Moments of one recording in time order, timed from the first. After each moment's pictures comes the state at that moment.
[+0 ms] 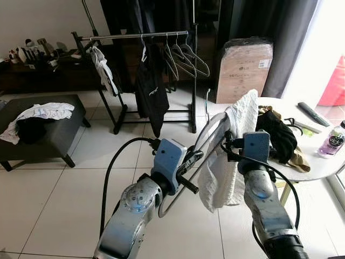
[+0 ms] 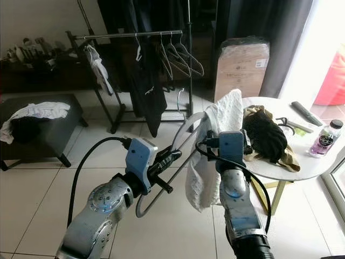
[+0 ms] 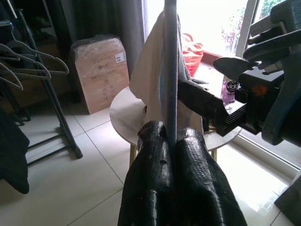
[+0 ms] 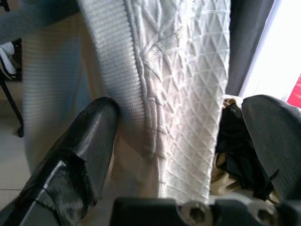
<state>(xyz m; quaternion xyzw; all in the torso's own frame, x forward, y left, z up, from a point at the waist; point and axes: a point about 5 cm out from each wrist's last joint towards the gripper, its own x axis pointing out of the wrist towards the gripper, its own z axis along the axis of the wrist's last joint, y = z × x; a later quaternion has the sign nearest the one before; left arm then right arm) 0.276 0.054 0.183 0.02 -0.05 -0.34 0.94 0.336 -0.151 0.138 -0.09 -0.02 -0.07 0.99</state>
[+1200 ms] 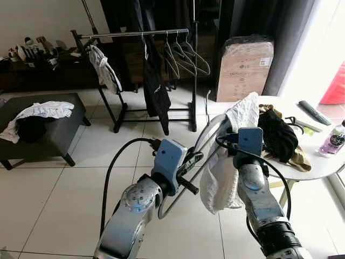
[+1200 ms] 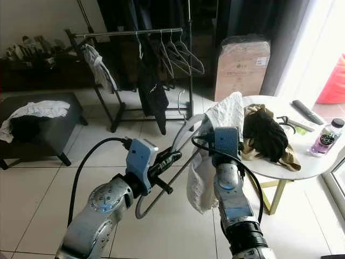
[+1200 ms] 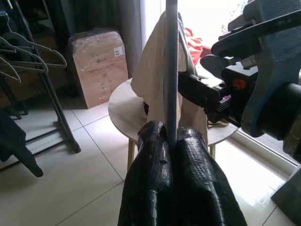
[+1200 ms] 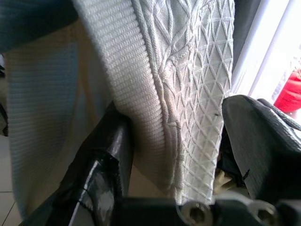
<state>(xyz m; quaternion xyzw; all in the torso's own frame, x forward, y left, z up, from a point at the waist) 0.276 0.054 0.182 0.02 -0.04 -0.34 0.94 0.352 -0.148 0.137 -0.09 -0.02 -0.09 0.99</state>
